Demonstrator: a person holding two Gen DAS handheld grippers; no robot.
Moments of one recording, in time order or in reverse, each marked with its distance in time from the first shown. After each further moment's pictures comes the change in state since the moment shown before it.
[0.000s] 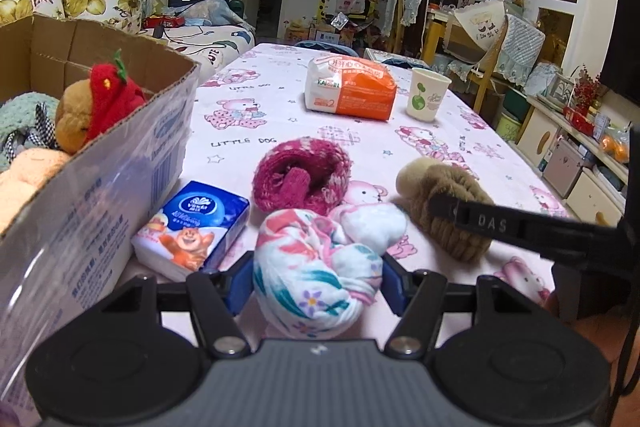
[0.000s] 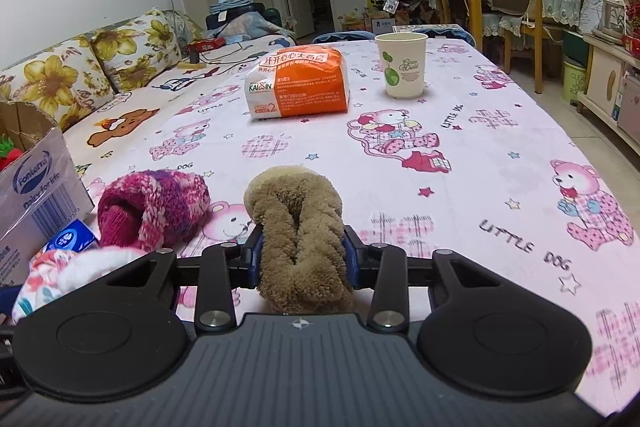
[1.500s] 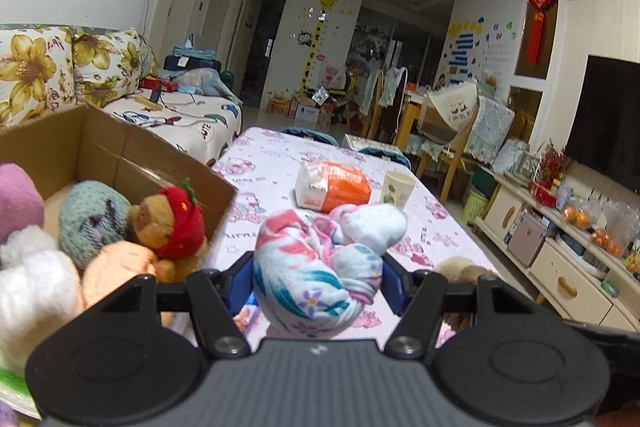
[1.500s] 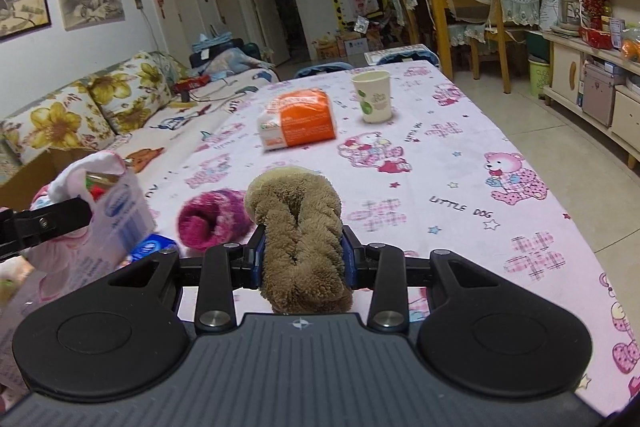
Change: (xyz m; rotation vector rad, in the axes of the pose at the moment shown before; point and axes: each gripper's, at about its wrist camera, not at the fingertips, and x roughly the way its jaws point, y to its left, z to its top) left arm -0.083 0.030 0.024 -0.054 -0.241 -0.089; right arm -0.059 0.028 -0.011 0.108 -0.094 -0.035
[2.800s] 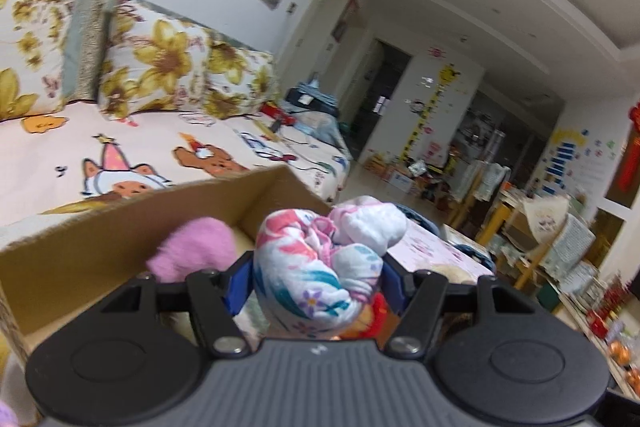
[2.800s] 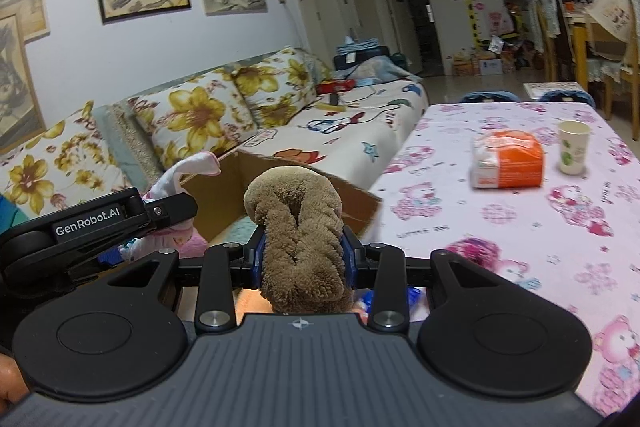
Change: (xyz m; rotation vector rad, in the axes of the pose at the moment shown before) left arm -0.050 0.104 0.028 -0.317 -0.161 0.258; right arm 0.041 0.104 0.024 -0.170 -0.003 0.380
